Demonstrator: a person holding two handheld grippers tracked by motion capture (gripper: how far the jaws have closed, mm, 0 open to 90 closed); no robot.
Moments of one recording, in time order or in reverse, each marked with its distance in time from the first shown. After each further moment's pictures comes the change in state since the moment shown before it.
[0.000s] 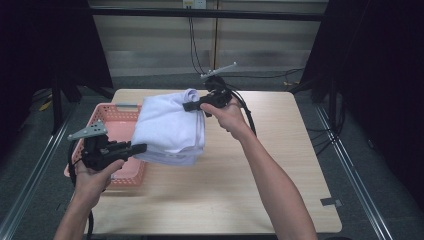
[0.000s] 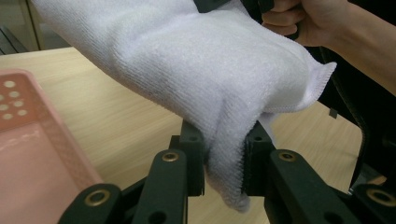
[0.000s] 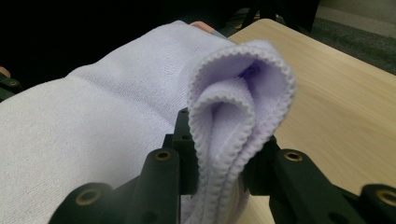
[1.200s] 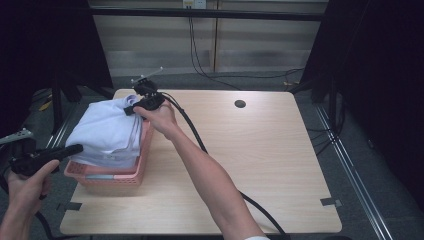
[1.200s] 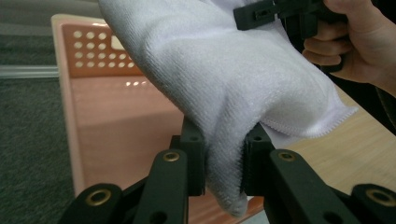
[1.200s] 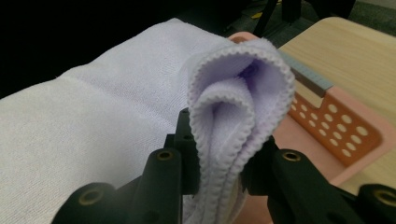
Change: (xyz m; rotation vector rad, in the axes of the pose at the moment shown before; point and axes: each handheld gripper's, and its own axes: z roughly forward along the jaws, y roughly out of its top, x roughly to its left) left arm 0.104 -0.050 -0.106 -0.018 0.239 -0.214; right arm 0.056 0.044 0.172 0.062 0.020 0.054
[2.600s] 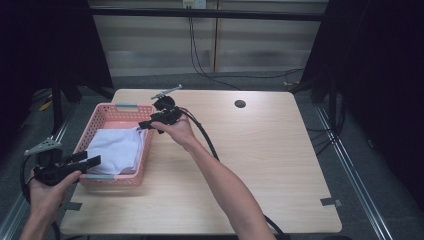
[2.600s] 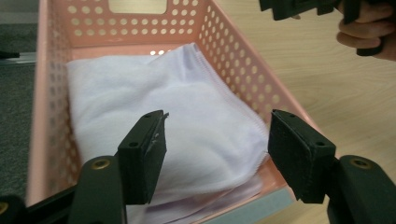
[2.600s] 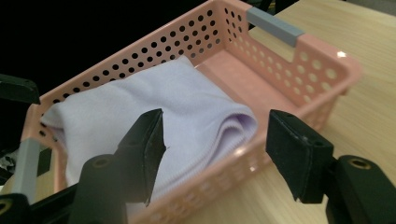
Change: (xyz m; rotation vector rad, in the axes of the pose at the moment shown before) left arm -0.044 -0.023 0.033 0.079 0.120 0.077; right arm -0.032 -0.060 -0.021 -0.043 -0.007 -0.052
